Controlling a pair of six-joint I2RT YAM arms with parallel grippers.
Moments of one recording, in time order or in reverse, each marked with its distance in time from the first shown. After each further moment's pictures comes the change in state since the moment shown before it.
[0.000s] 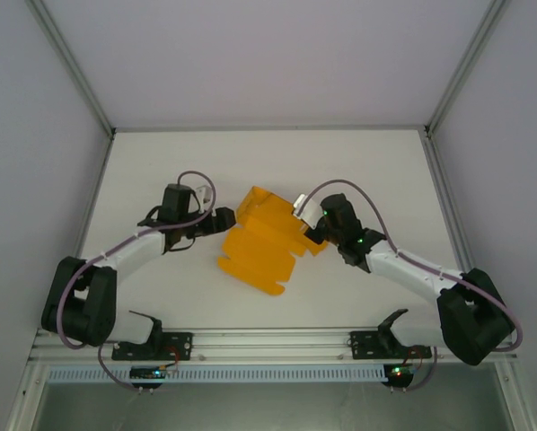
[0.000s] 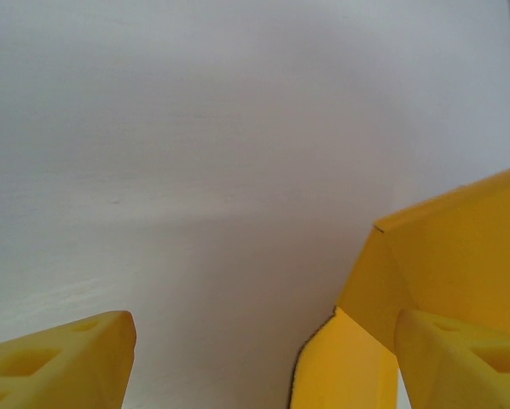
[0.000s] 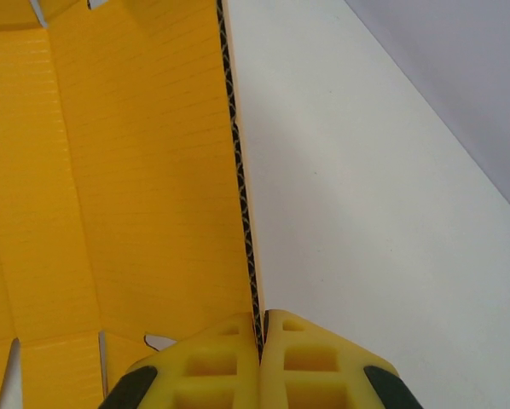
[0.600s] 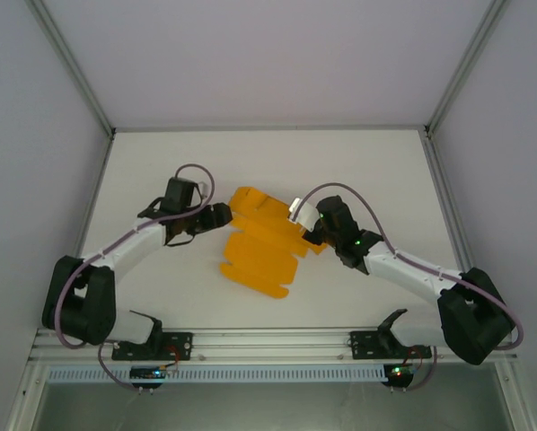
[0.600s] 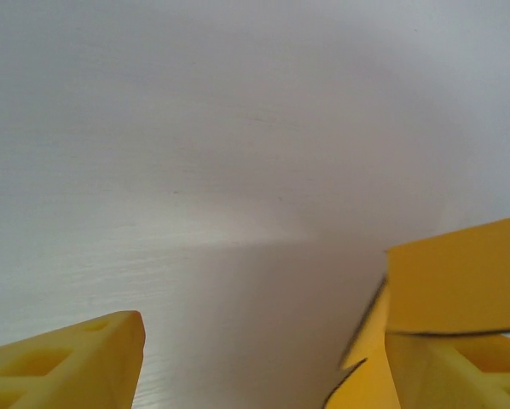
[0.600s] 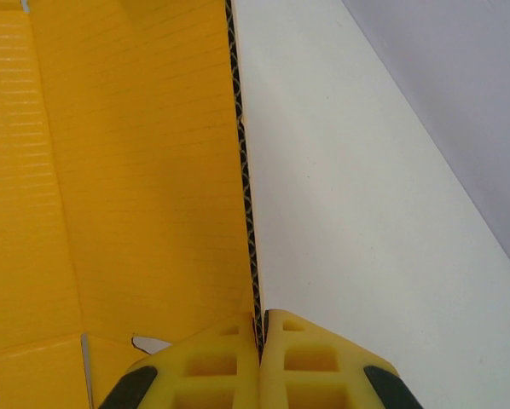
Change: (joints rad) left arm -0.005 -0.004 0.112 -0.225 -0.163 -0.051; right arm 0.040 0.003 0.003 -0.004 0.067 -0.090
